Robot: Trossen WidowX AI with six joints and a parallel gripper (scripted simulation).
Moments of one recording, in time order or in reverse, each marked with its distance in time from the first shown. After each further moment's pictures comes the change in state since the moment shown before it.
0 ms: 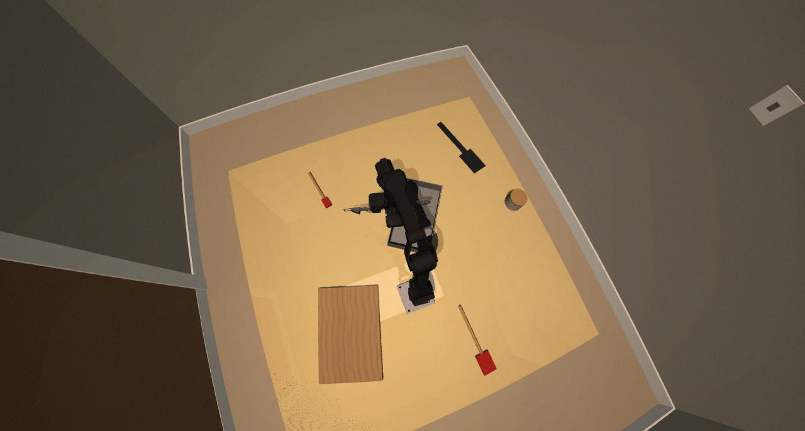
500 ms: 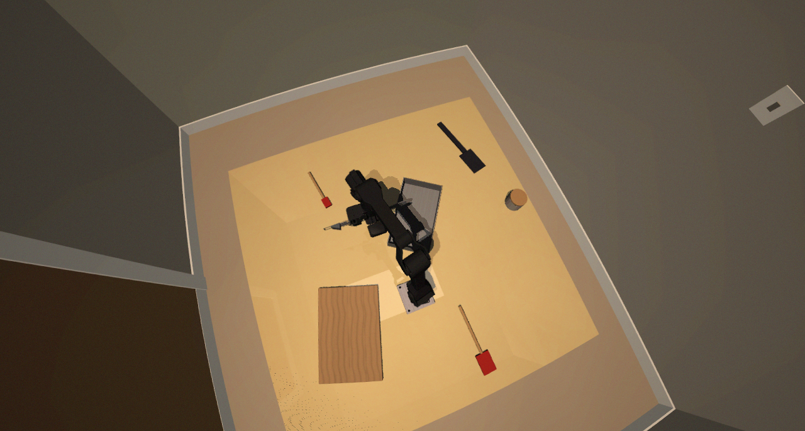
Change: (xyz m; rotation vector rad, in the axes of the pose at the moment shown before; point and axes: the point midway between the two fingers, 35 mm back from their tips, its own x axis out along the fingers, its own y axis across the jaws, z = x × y) arm 0.000 0.024 0.080 -0.227 -0.010 0.002
